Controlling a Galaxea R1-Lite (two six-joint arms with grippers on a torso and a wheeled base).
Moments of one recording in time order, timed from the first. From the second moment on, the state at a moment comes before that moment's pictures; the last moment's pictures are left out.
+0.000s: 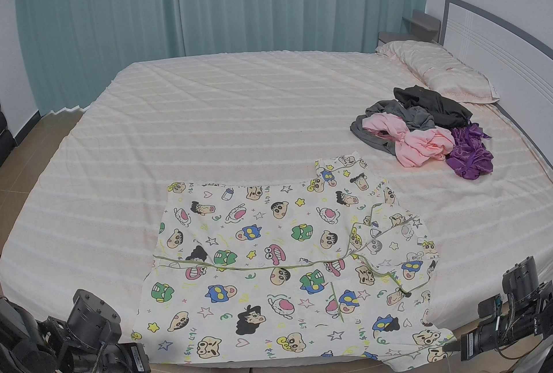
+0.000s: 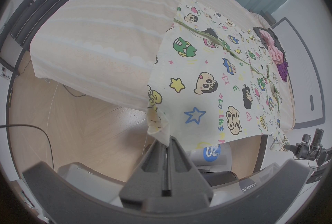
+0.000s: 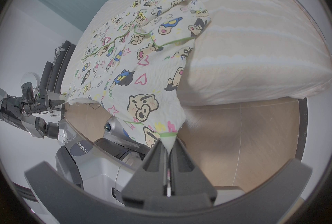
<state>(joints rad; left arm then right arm) -0.53 1.53 -0.02 -0.37 0.11 -0.83 0.19 1.47 -0.02 -0.31 0.23 0.17</state>
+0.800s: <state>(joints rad) -0.39 1.55 -0.27 -0.36 0.08 -0.84 0.20 1.46 -0.26 -0.30 0.22 0.33</state>
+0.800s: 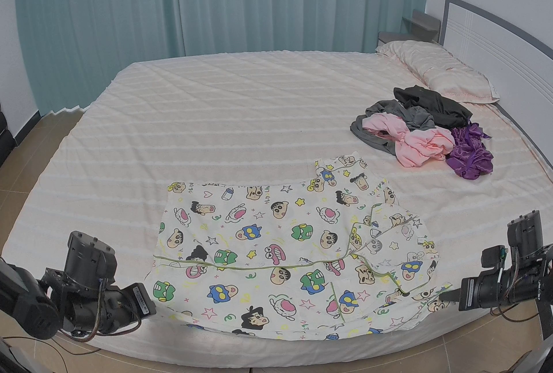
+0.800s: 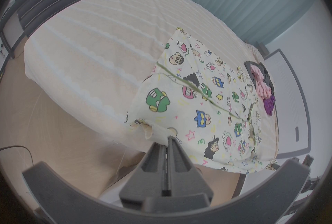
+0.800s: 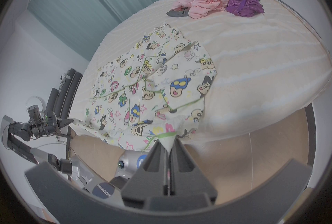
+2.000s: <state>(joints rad) -0.15 1.89 -0.60 -0.37 -0.06 -0.89 0.20 1.81 -0.60 -0.41 0.18 0.56</state>
